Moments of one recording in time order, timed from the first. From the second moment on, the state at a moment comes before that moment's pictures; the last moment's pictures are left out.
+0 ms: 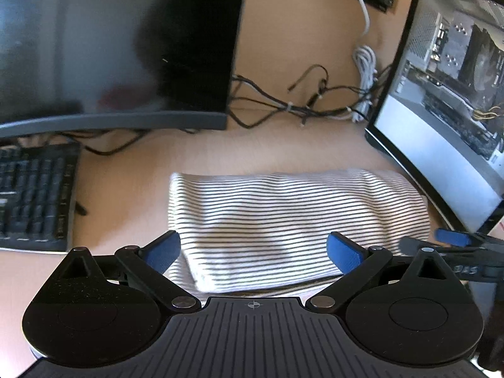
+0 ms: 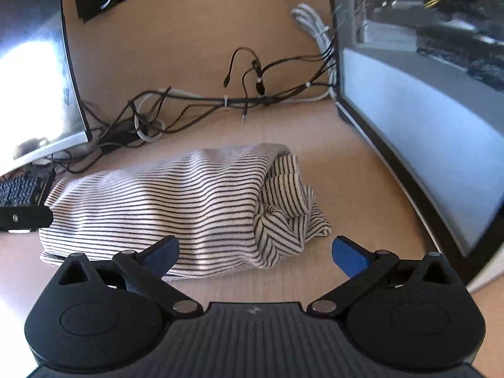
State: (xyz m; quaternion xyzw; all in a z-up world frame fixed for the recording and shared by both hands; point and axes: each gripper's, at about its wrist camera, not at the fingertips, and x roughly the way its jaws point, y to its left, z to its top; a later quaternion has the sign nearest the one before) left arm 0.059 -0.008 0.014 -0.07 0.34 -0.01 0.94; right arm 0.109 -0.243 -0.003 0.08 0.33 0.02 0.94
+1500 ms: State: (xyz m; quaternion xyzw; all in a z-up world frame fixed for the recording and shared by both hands) left arm -0.105 -0.079 0.023 -0.03 0.28 0.09 0.96; right arm -0.065 -0.222 0.018 0.03 0.24 0.00 0.97
